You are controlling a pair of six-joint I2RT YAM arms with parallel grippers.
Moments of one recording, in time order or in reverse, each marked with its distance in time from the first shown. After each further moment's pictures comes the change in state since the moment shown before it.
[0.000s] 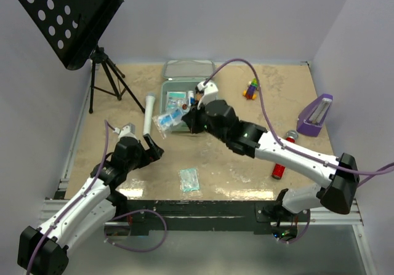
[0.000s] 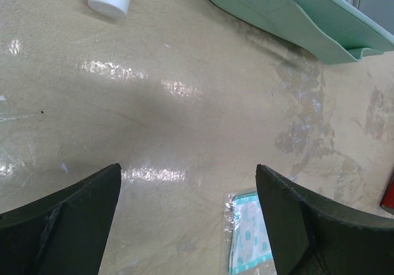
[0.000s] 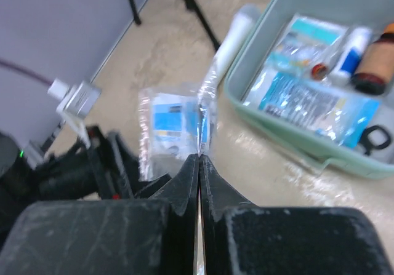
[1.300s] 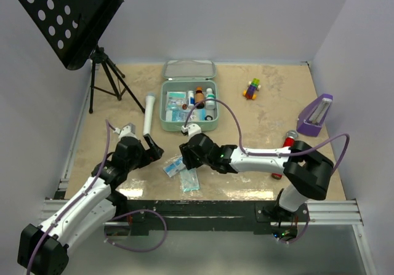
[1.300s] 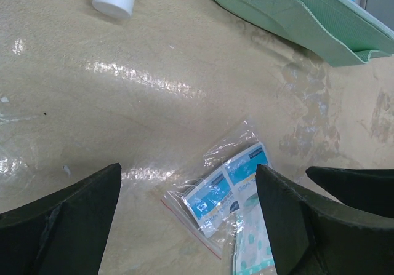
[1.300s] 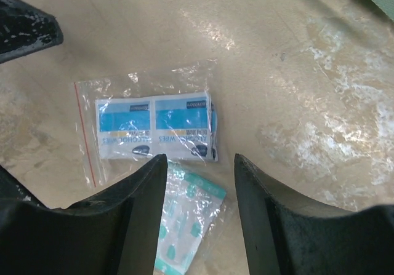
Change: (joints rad) left arm 0.000 0.020 -0.003 0.014 -0.011 0.002; right arm 0.066 0.223 -0.303 0.121 -0.063 -0.013
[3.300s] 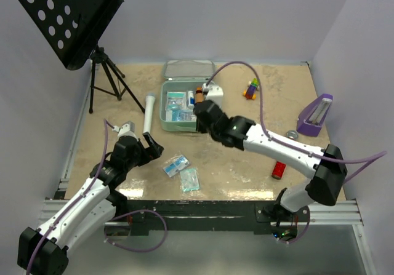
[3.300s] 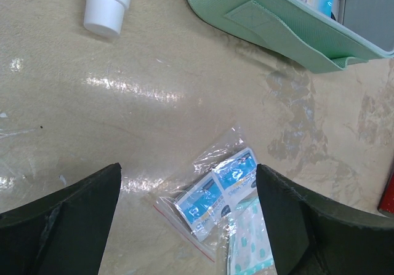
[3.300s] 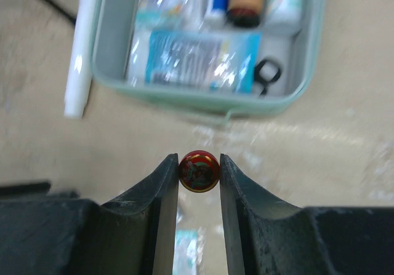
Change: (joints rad) left arm 0.000 -0.026 0.016 0.010 -0.004 0.021; right arm -0.088 -0.097 0.391 -0.450 0.357 0.182
